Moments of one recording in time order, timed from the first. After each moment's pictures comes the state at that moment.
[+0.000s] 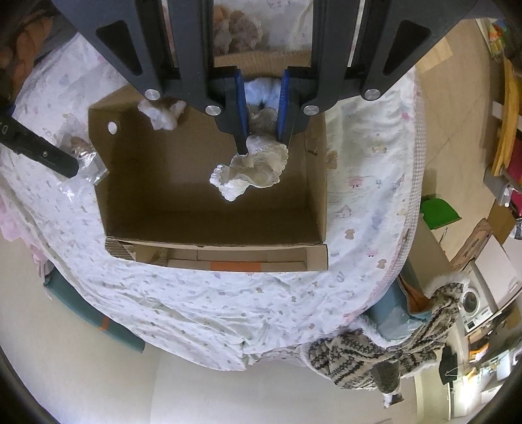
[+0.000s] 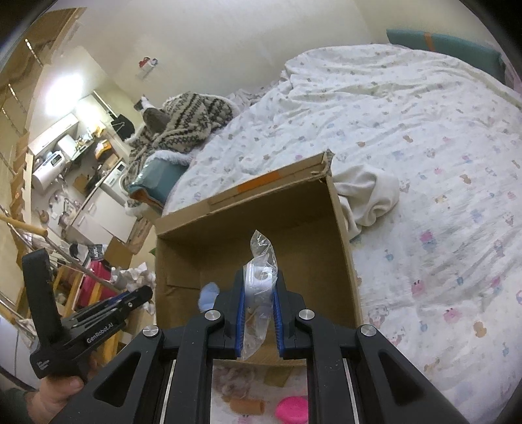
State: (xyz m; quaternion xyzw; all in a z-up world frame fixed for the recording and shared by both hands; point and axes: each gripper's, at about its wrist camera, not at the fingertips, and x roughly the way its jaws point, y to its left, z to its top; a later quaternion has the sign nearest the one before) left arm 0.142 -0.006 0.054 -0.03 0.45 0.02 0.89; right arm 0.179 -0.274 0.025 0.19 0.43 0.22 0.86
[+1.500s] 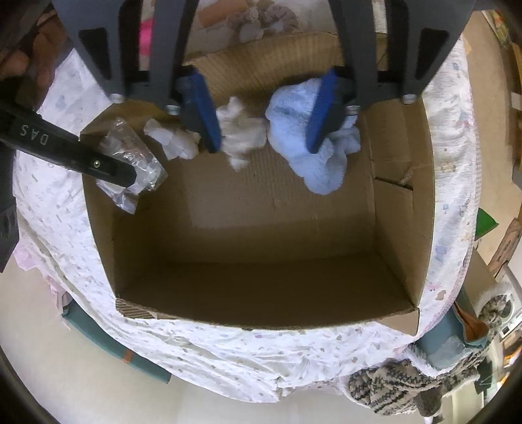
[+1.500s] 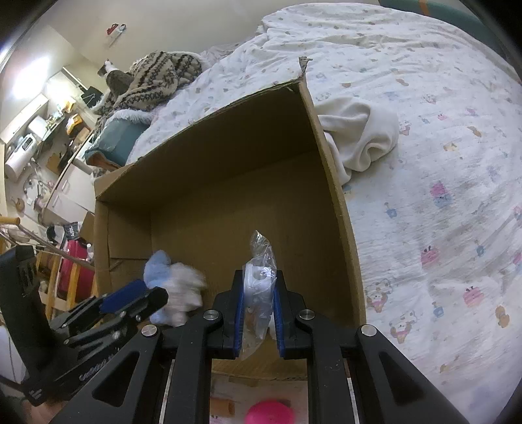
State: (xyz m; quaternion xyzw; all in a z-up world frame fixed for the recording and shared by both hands) left arm 0.162 -0.042 -0.017 -0.03 0.50 -0.05 0.87; right arm 0.205 -0.251 -0.041 0.16 0.51 0.19 0.82
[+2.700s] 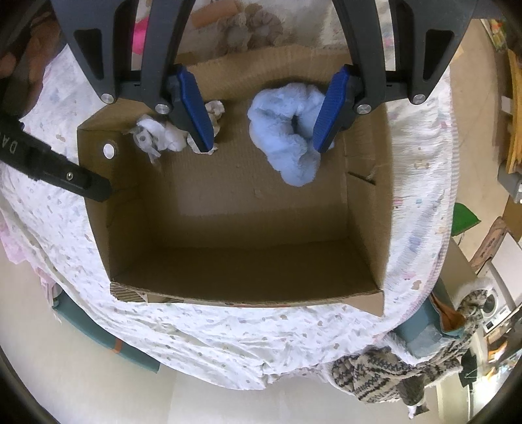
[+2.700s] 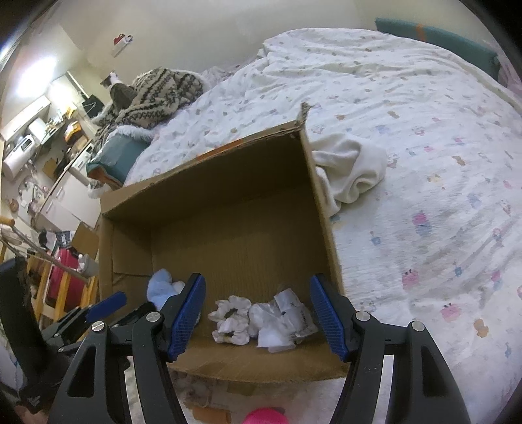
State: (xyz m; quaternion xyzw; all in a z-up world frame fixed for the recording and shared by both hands) left arm 0.145 -0.033 0.001 -0.02 0.47 -0.01 0.88; right arm 0.197 -0.262 -0.016 0.15 0.47 0.16 0.86
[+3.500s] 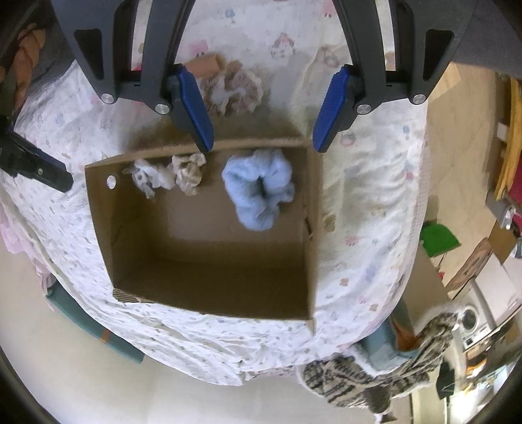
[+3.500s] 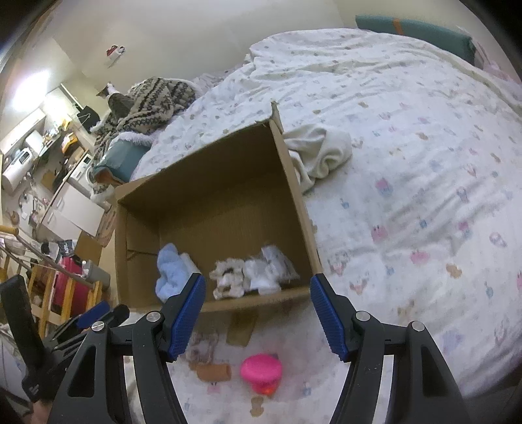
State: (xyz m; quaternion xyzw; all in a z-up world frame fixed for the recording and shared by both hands) left arm 0.067 -0.004 0.014 -0.05 0.47 0.02 0.88; right arm 0.130 -0.290 -0.001 0.17 0.47 0.15 0.85
